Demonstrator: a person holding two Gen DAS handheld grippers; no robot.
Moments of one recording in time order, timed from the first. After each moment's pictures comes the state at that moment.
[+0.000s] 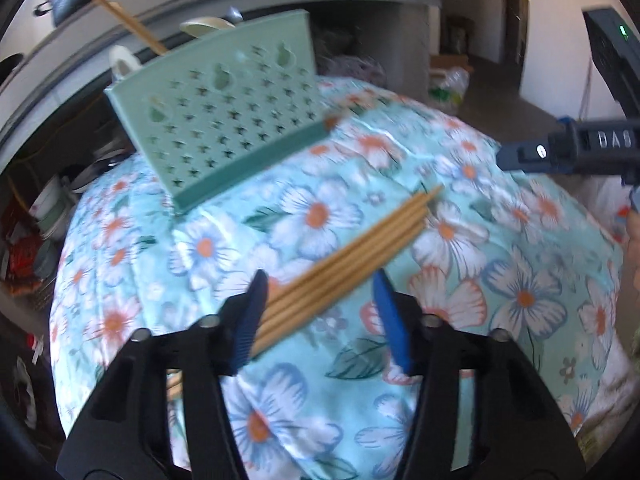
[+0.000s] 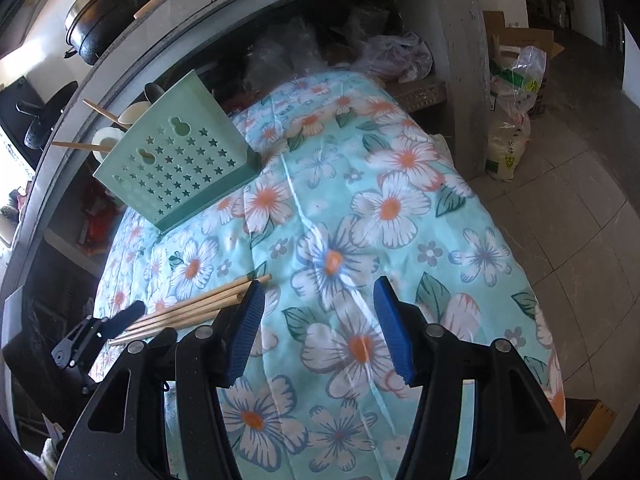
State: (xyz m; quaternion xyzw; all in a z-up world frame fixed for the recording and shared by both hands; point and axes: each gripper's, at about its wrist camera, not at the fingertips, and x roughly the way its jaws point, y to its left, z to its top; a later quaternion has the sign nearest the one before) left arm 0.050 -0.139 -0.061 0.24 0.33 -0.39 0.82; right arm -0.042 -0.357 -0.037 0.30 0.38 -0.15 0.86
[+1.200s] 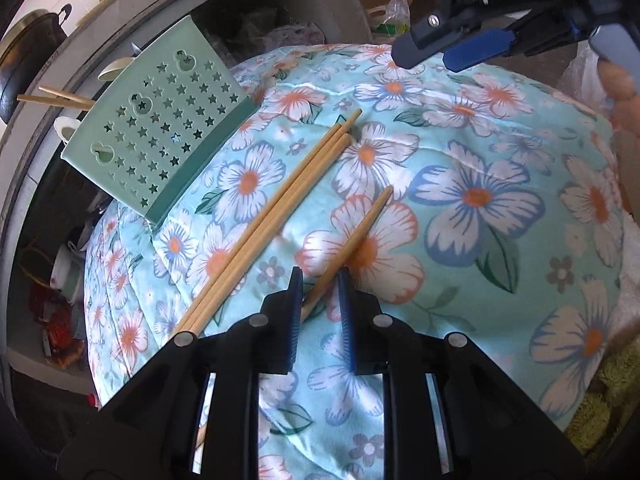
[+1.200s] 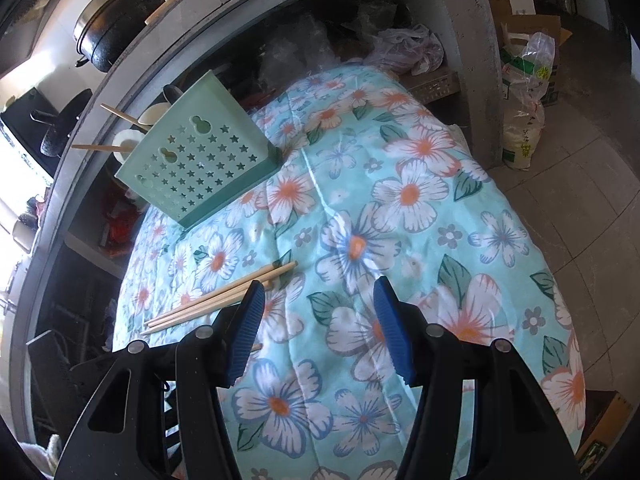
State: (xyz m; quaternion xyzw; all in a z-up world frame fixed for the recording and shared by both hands) left arm -0.006 -0.153 -0.079 0.40 0.30 -0.40 0.77; right arm -0.050 -0.351 -0.037 0.34 0.37 -0.11 0.86
